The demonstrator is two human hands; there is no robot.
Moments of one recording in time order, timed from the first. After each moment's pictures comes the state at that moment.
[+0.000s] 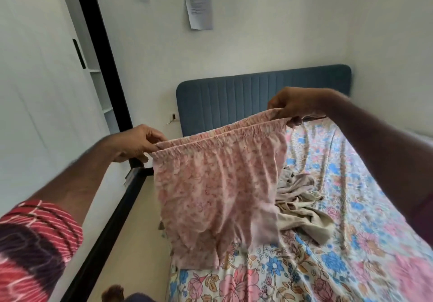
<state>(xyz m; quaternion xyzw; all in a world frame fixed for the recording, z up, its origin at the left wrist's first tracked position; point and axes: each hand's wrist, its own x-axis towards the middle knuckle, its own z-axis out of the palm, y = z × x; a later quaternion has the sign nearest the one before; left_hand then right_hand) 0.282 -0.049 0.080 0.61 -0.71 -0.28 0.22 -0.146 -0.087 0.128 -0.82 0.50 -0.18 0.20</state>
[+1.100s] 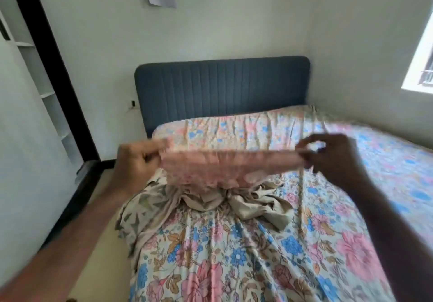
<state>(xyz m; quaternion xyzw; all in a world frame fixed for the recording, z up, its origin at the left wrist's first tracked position) 0.184 -0.049 -0.018 0.38 -0.76 0.00 0.52 -0.216 0.035 0.006 -0.61 0.59 -0.52 0.06</state>
